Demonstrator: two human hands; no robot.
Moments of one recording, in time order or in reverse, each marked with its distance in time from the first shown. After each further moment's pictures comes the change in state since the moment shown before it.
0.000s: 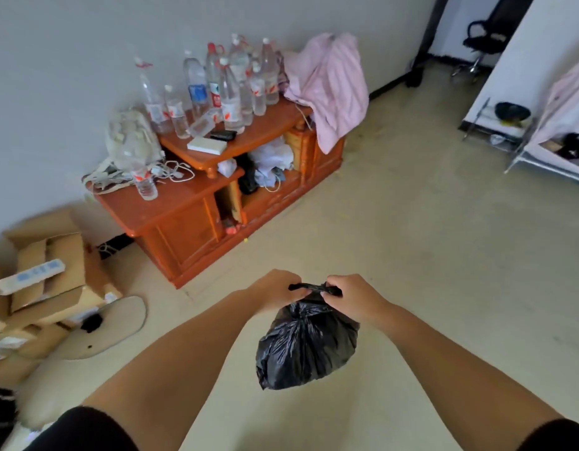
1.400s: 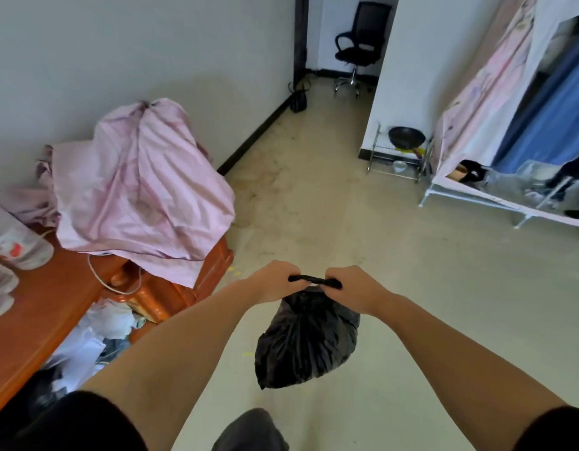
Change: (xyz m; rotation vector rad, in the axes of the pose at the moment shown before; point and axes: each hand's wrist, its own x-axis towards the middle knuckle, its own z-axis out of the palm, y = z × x) left_hand 0.914 0.230 -0.293 0.194 -0.103 0.362; right_hand 0.540 0.504 -0.540 -0.010 0.196 0.220
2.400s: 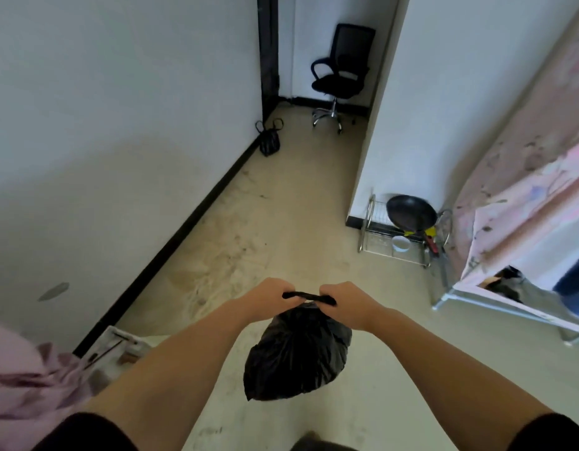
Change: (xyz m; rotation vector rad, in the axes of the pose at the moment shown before) left_hand 0.733 -0.147 -0.291 -0.129 -0.018 0.023; right_hand 0.643 0.318 -0.338 -0.056 -0.040 0.052
